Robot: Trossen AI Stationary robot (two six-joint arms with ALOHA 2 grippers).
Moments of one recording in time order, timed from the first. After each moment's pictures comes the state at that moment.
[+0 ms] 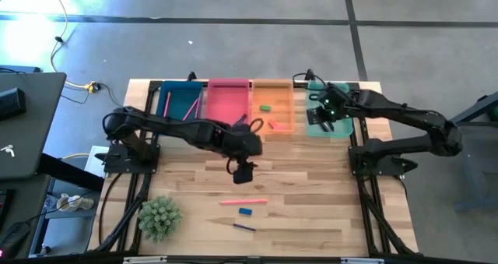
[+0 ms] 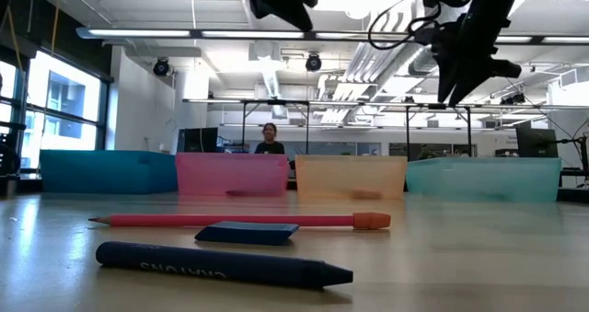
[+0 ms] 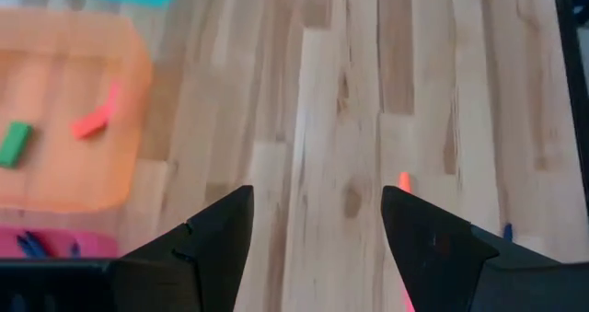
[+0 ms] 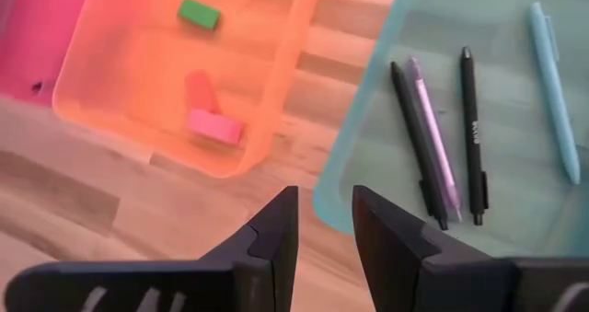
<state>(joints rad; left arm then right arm) -0.03 1.76 1.66 -0.85 -0.12 -0.19 -0.44 1.07 0.95 -0.97 0.15 0.80</state>
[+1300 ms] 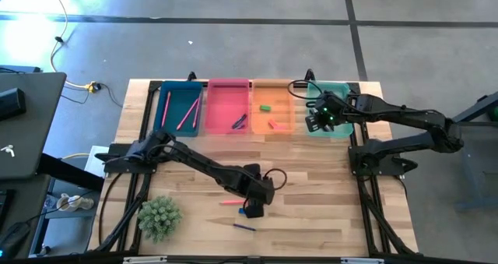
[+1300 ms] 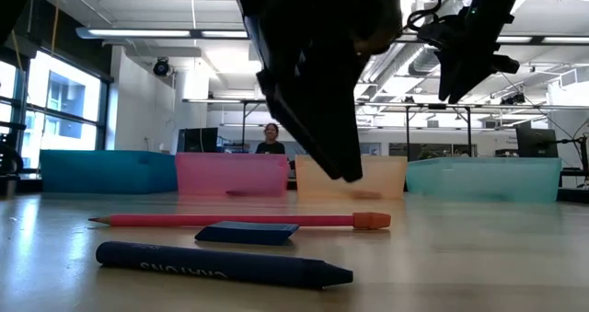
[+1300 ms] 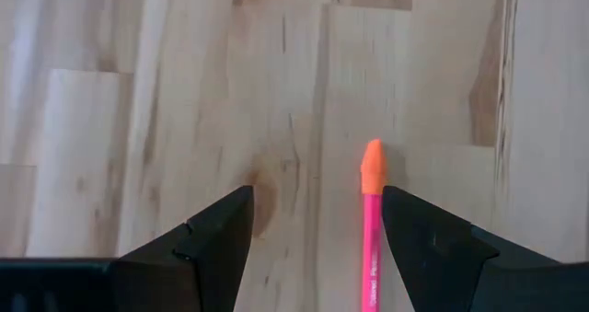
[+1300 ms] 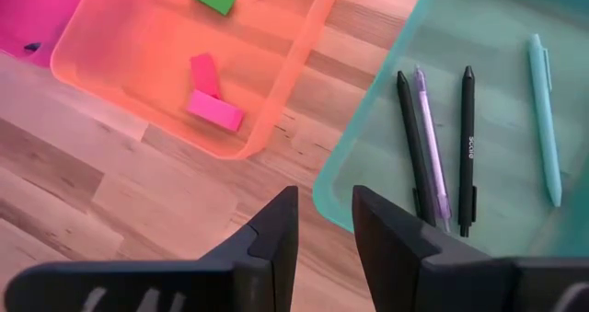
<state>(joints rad) -0.22 2.18 1.66 -0.67 -0.19 -0.37 -0.33 1.07 0.95 -0.98 0.24 0.76</state>
